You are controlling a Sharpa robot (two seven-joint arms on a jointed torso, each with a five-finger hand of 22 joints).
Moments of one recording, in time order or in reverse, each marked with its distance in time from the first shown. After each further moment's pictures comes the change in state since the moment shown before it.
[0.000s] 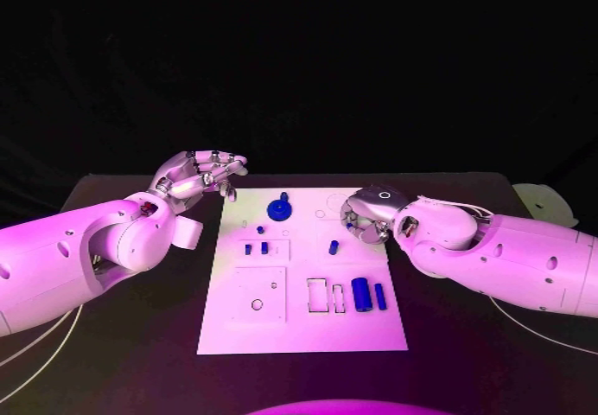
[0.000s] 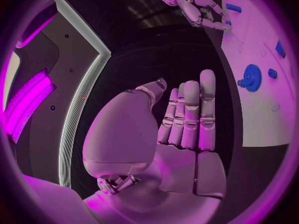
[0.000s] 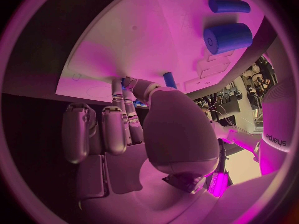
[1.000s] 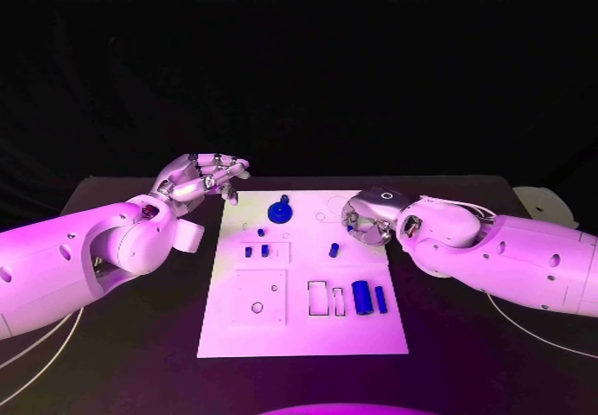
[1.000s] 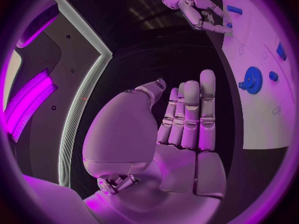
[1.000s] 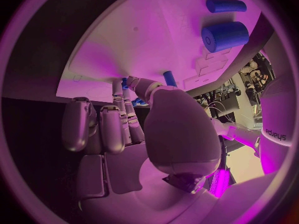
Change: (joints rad) left arm 0.000 0.001 0.000 0.002 -0.009 0.014 0.008; left_hand -0.008 0.000 -0.008 0.008 0.000 0.011 -0.011 0.000 0.000 0.018 -0.010 -0.004 -0.003 0.000 0.000 0.000 0.002 0.000 0.000 0.000 0.004 0.004; right arm 0.010 -0.002 -0.001 -0.017 0.048 0.009 0.041; right_hand -0.017 -0.060 -0.030 0.045 0.018 -0.053 0.018 -0.034 -0.021 -0.047 0.007 -0.001 0.005 -0.003 0.018 -0.011 -0.012 0.031 -0.044 0.020 -0.098 0.000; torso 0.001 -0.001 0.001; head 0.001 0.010
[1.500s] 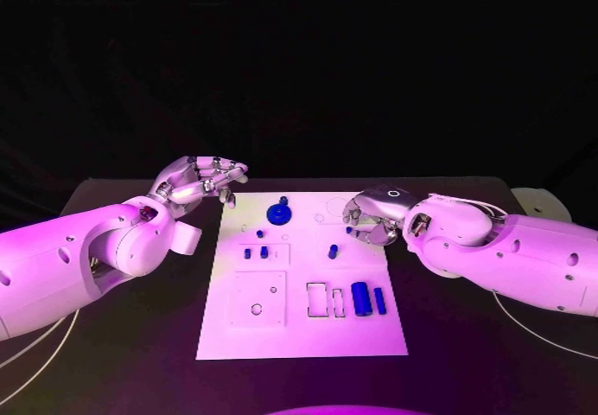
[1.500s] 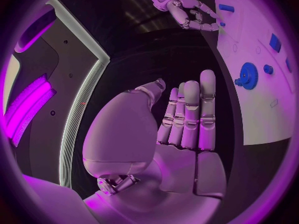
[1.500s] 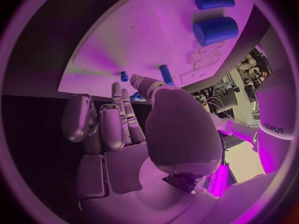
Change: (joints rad) left arm 0.001 0.001 0.000 -0.012 -0.040 0.001 -0.016; left_hand -0.004 0.004 -0.003 0.003 0.000 0.004 -0.004 0.000 0.000 0.002 -0.002 0.000 -0.001 0.000 0.000 0.000 0.001 0.000 -0.004 0.003 0.004 0.003; right arm 0.019 -0.045 -0.001 0.046 0.033 -0.009 0.018; right_hand -0.028 -0.028 -0.049 0.037 0.012 -0.056 0.013 -0.013 -0.002 -0.072 0.015 0.004 0.023 0.000 0.000 -0.038 -0.050 0.016 -0.034 0.009 -0.082 0.000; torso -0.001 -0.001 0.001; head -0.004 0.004
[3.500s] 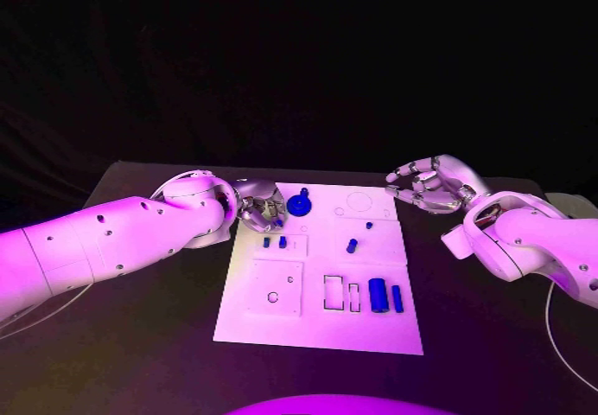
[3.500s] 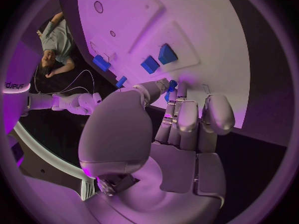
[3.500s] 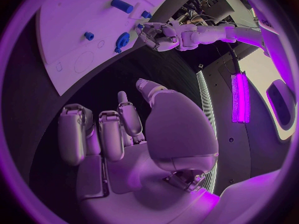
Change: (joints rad) left arm 0.018 0.188 -0.001 -0.124 -1.228 0.156 -0.495; left_hand -0.058 -0.069 0.241 -0.117 0.000 -0.024 0.002 0.004 0.023 0.056 -0.003 -0.130 -0.048 0.278 -0.018 0.224 0.473 -0.079 0.262 -0.012 0.452 0.524; right arm 0.026 -0.140 0.002 0.068 0.933 -0.221 0.273; right_hand -0.058 0.074 -0.174 0.097 0.086 -0.081 0.005 -0.015 0.045 0.271 -0.015 1.121 1.049 0.000 0.004 0.156 0.145 -0.062 0.067 -0.003 0.204 0.000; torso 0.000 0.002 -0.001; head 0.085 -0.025
